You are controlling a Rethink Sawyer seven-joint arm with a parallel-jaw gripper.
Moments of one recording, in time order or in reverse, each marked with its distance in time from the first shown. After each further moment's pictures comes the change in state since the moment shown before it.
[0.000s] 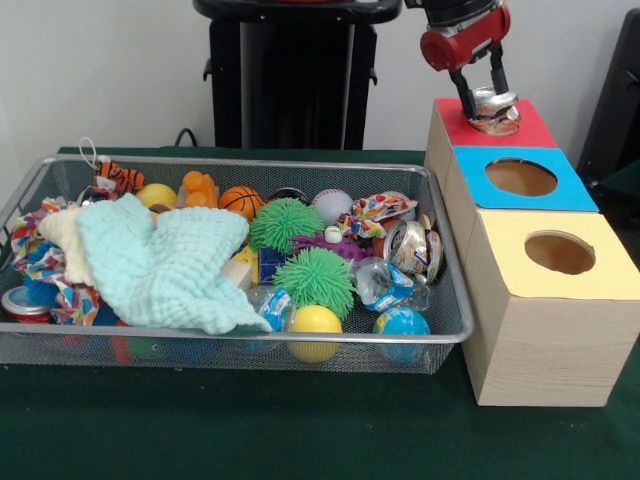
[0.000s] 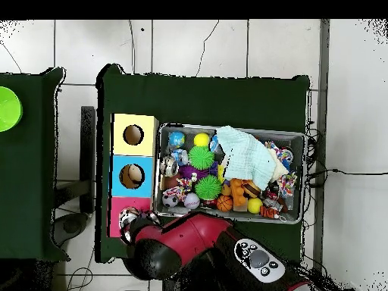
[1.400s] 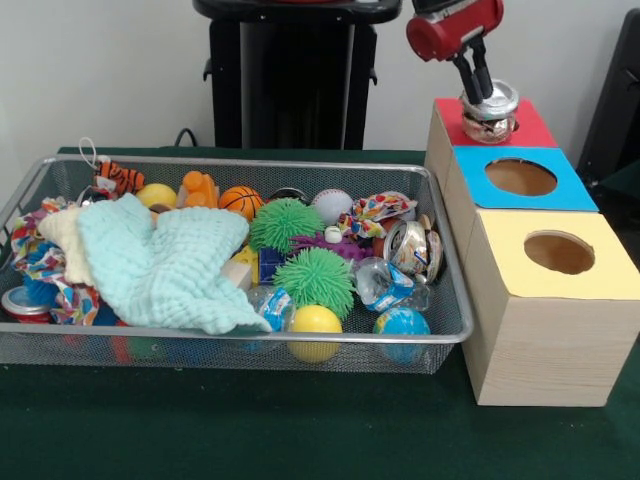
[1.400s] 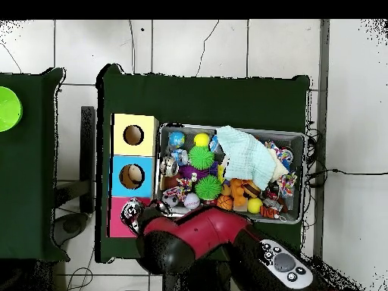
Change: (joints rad) arm -0.130 -0.048 0.118 -0.005 0.041 0.034 0.000
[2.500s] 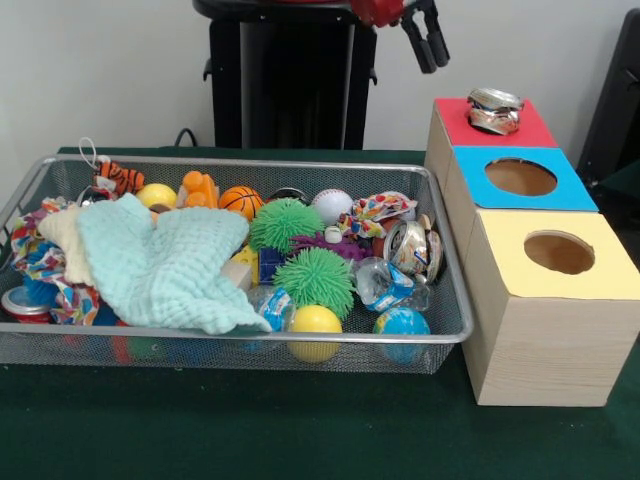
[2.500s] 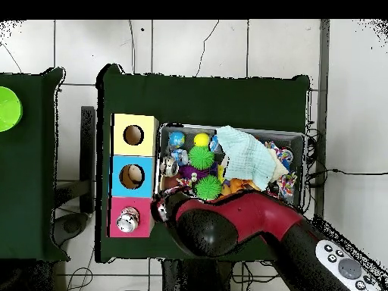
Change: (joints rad) arm -0.276 -0.008 0.256 -0.055 0.098 0.279 0.000
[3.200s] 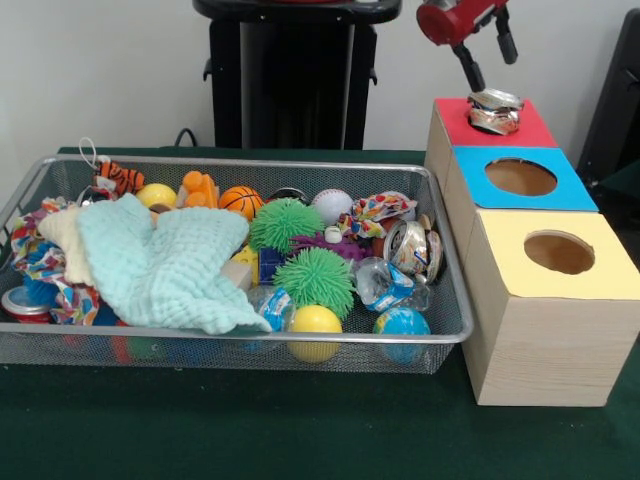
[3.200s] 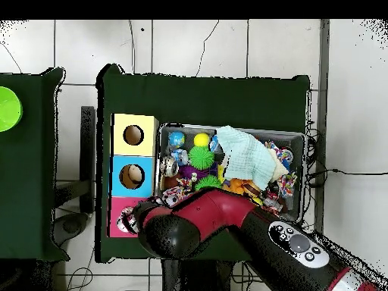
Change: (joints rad) arm 0.149 0.102 -0.028 -0.002 -0.069 -0.003 0.000
